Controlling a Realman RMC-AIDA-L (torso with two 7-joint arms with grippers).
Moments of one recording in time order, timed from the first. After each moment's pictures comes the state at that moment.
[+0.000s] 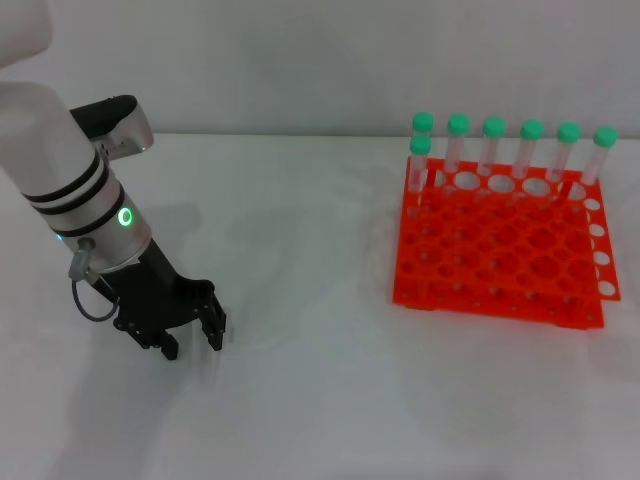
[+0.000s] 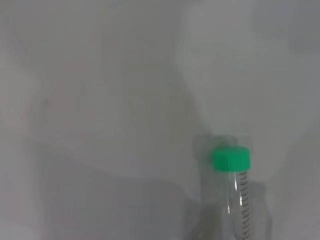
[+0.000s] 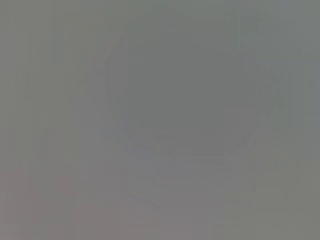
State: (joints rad) left arm -1.26 -1.94 2.85 -0.23 0.81 1.28 -2.97; right arm 0.44 2.00 -0.96 -0.16 -0.25 -1.15 0.32
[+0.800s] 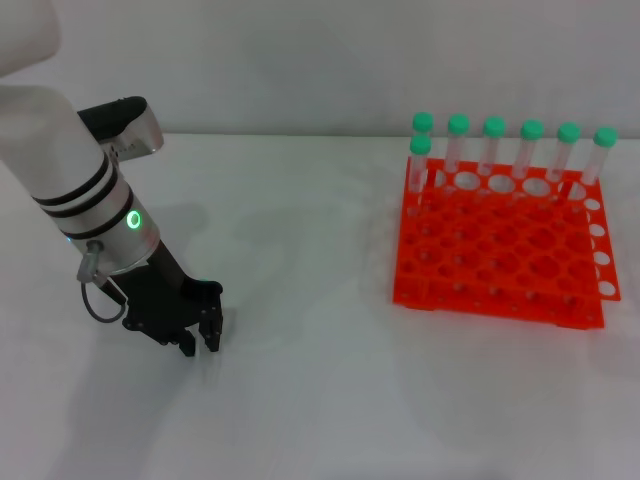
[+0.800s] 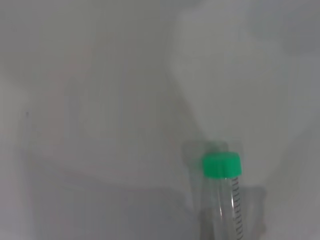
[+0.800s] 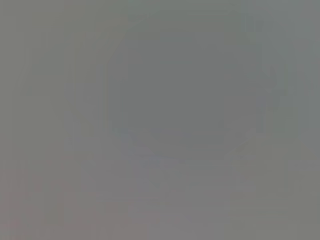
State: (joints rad) left arm -1.26 -1.95 2.85 -0.21 0.80 1.26 -2.95; right arm 0.44 2.00 -0.95 -0.16 -0.25 -1.15 0.32
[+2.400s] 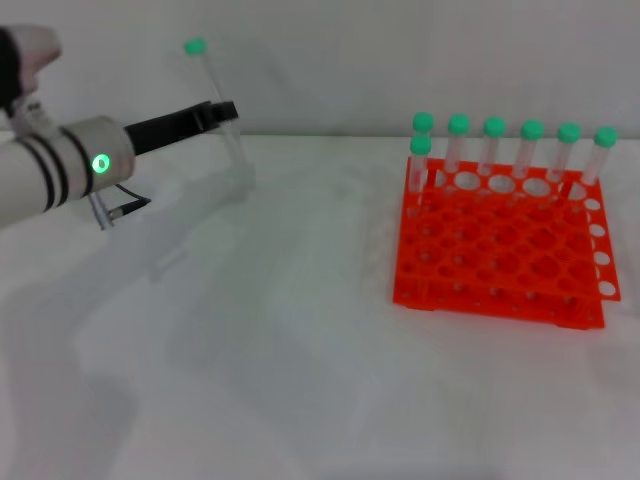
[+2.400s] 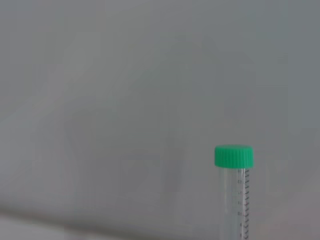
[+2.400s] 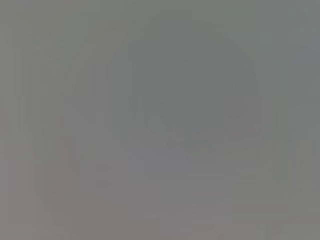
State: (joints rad) left arm -0.97 -1.99 2.85 -0.26 -0.58 0.89 -1.71; right arm 0.38 2.00 -1.04 -0.24 -0.33 -1.16 0.51
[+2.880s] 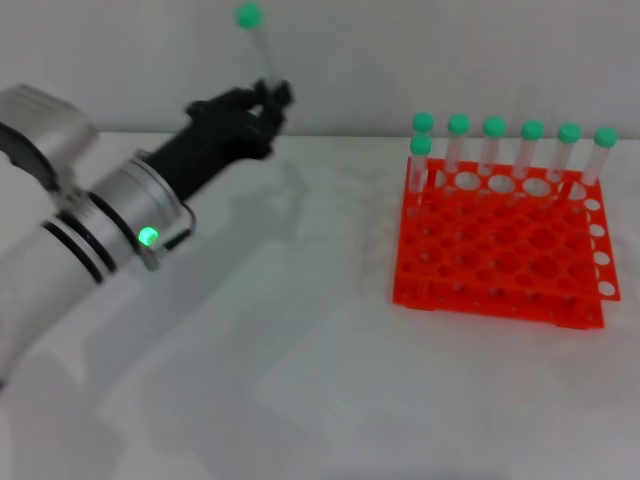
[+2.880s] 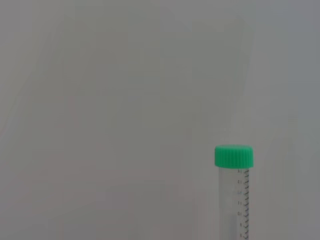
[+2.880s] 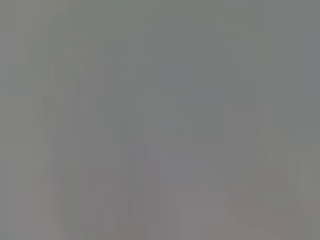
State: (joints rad) left arm -0.81 -2.08 2.84 -0.09 -0.99 1.23 -0.78; right arm 0.30 1.91 -1.11 -0.45 -0.73 -1.41 1.05
